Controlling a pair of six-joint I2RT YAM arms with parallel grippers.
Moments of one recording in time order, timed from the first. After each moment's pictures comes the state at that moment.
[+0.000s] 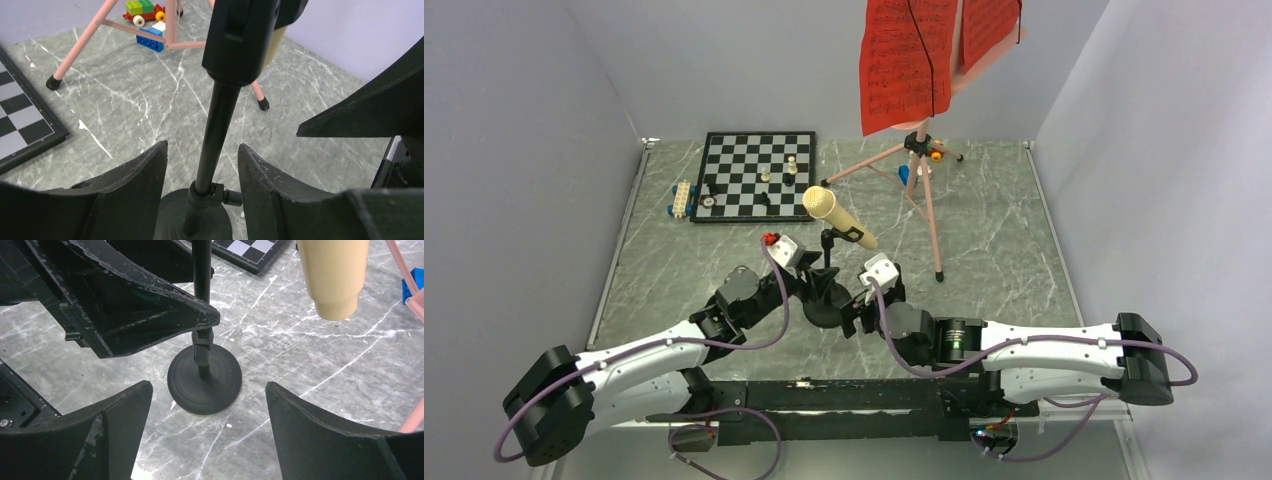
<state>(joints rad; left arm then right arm) -0.87 0.98 0.37 0.62 -0.06 -0.16 1.38 1.02 0.64 0.05 0.72 0.24</state>
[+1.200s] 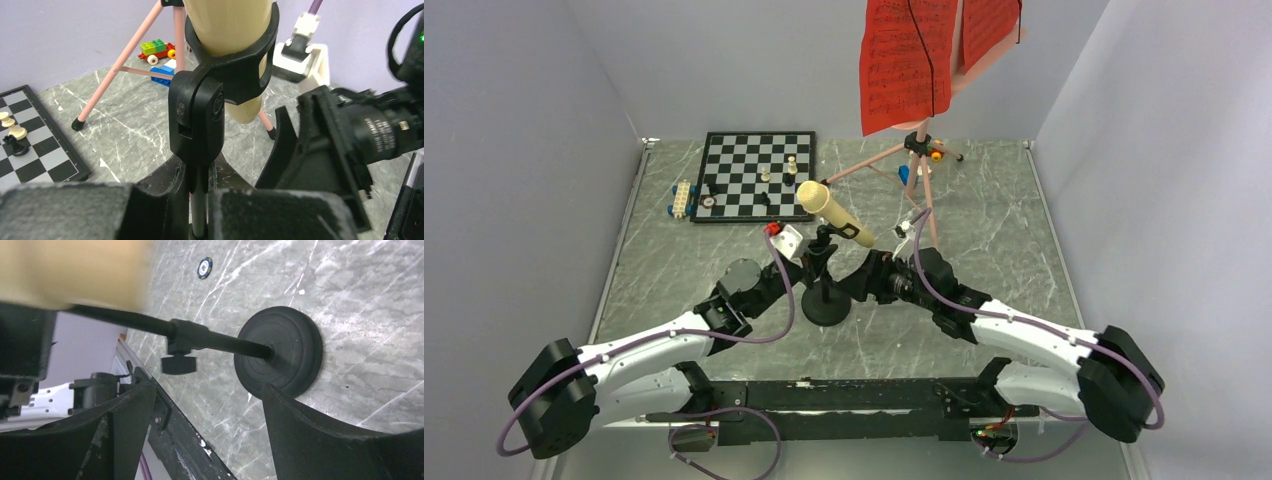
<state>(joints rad) -0.87 1.03 0.48 0.64 -0.07 -0.06 0.82 1.07 0.50 0.23 -0.13 0.83</state>
